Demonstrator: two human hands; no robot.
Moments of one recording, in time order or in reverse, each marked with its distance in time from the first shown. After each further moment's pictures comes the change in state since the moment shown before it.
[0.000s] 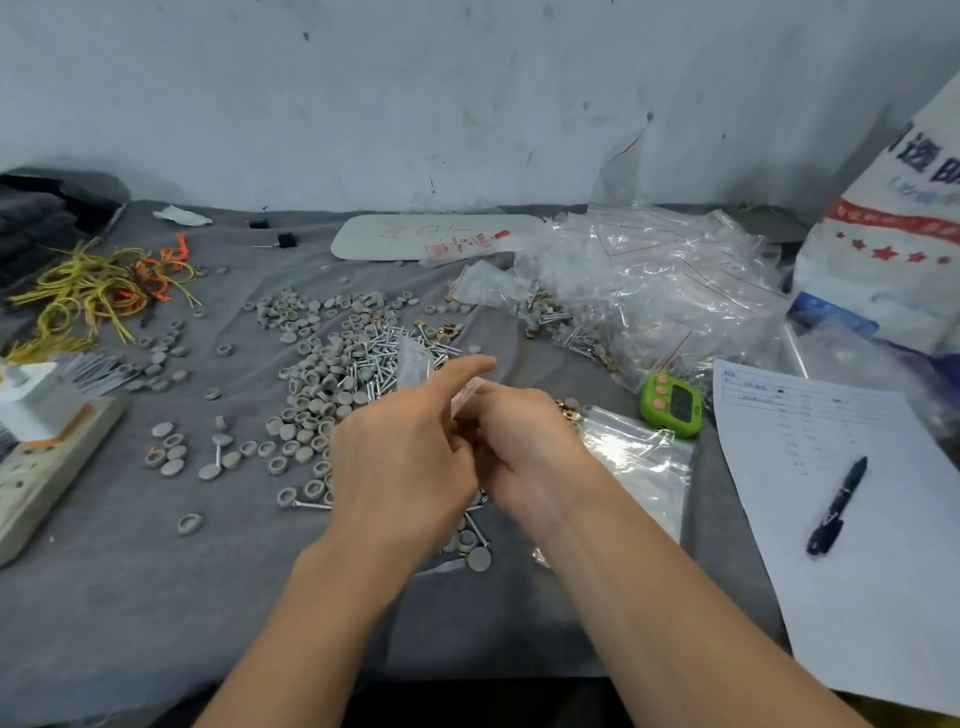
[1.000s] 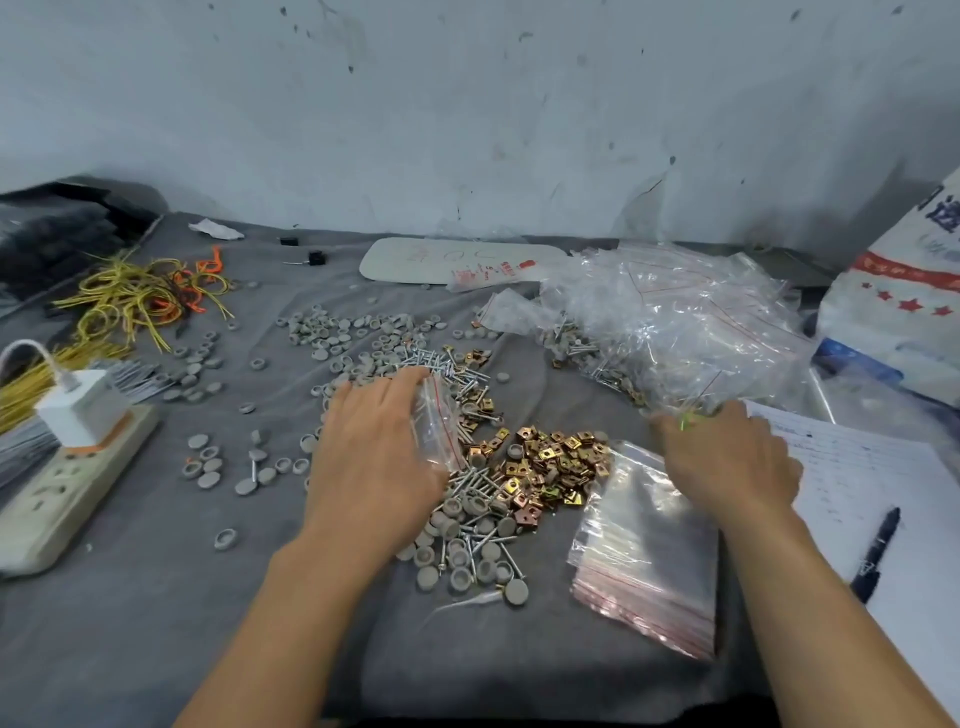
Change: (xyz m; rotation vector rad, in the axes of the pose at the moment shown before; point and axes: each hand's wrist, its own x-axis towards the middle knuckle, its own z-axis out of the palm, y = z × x) left_hand 0.019 -0.063 -0.005 0.153 -0.108 -0.080; right_hand 0.009 -0.053 -0.124 -1.422 0.830 -0.013
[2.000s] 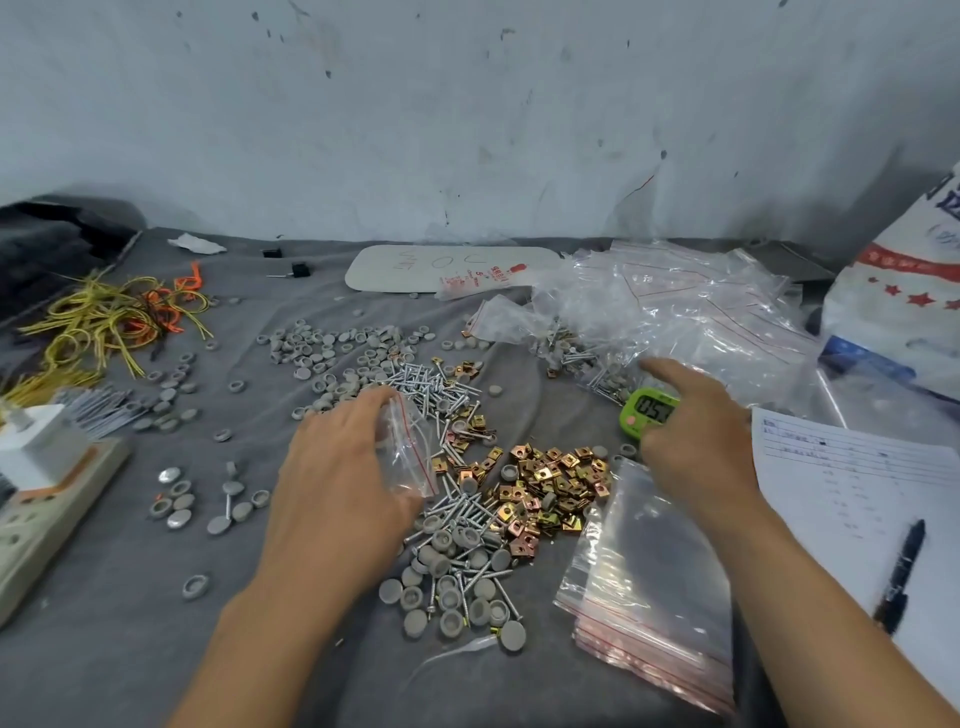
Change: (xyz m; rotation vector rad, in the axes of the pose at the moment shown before) left_hand 0.008 -0.016 0.008 -0.041 0.027 -0.087; right_hand 0.016 -0.020 0.012 0.470 0.094 -0.429
